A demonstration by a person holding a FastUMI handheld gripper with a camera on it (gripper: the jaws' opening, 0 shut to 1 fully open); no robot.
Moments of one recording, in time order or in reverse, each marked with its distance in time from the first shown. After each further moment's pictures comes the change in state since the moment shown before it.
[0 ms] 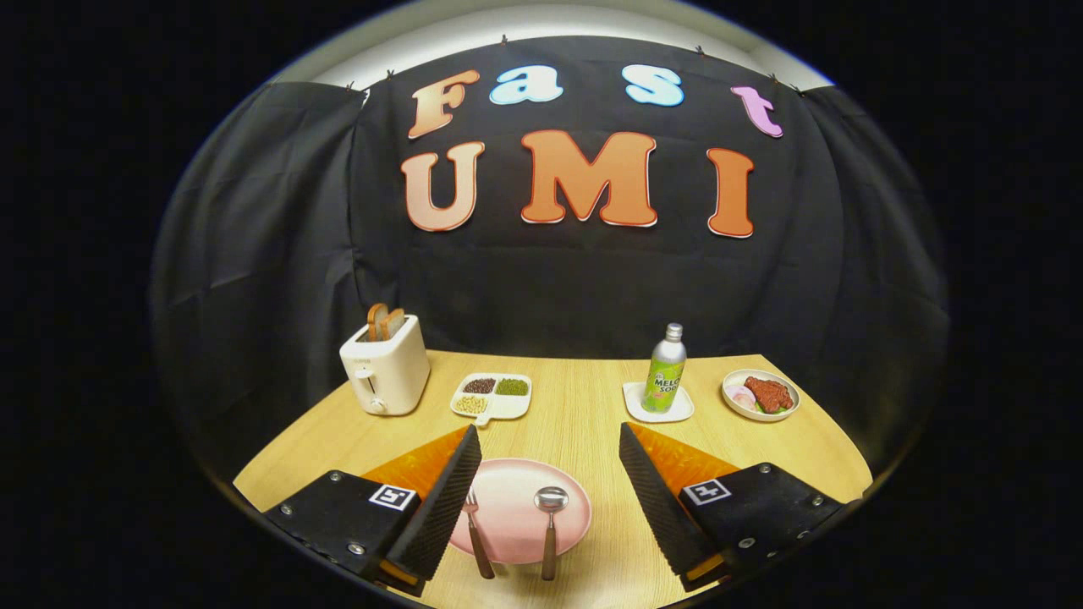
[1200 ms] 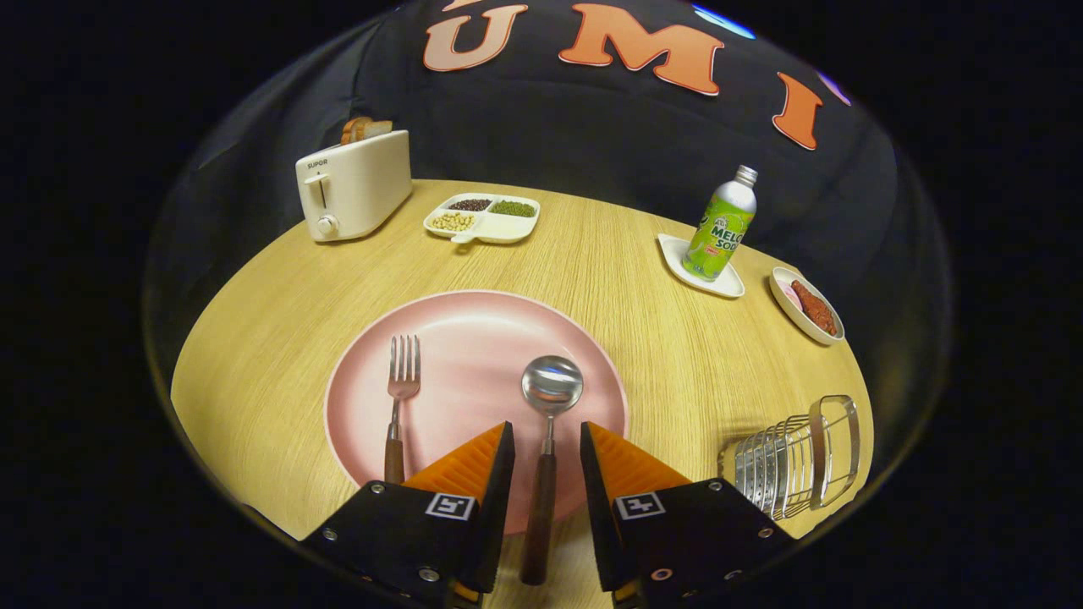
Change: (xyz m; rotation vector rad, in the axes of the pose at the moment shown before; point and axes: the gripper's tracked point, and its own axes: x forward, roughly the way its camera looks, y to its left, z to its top) arm 0.066 0.001 -0.178 -0.145 0.464 -0.011
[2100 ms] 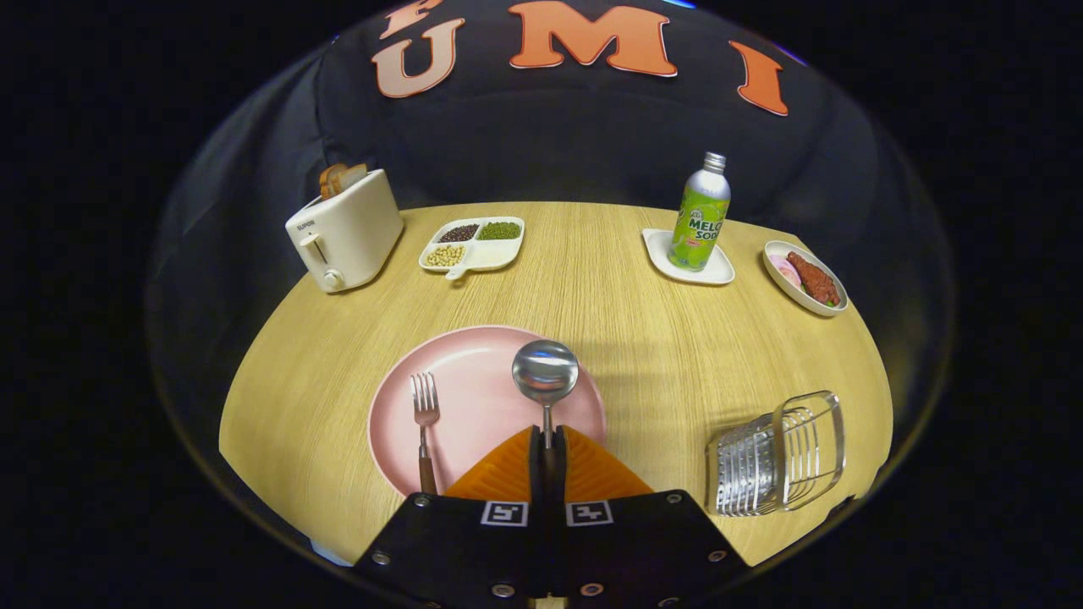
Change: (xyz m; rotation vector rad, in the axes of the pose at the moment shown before) arm -0.044 -0.028 0.042 0.132 0.011 0.077
